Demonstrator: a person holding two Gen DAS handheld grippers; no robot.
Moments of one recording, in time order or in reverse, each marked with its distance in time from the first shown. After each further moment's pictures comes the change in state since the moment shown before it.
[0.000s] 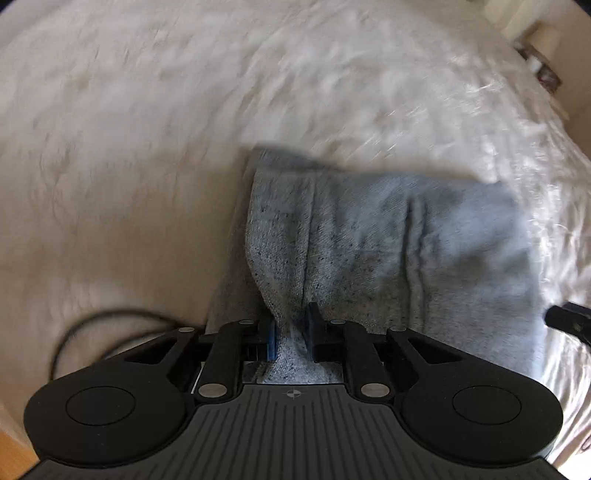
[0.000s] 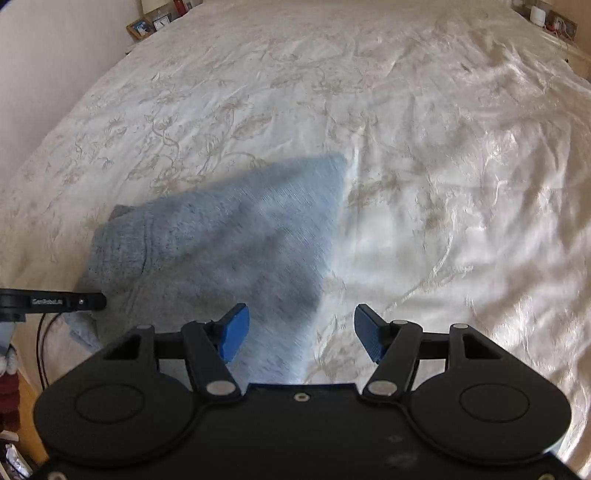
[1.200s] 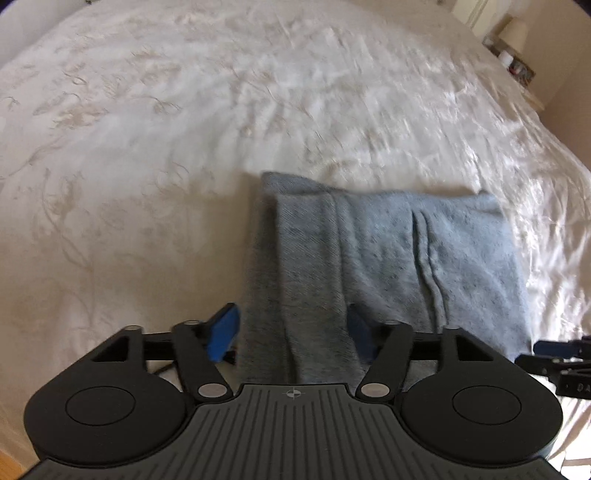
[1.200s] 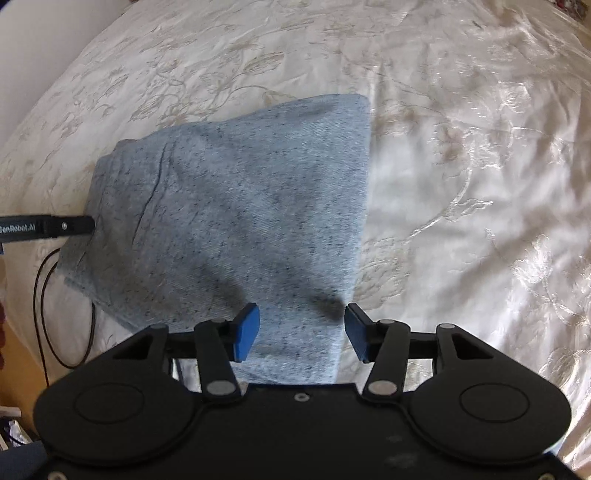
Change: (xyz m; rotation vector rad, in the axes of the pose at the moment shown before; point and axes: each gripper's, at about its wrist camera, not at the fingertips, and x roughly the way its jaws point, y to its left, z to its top) left arm -0.014 0.030 0.006 0.067 -0.048 -0.050; right arm 0.012 0.017 -0.026 -0.010 0.166 -0.007
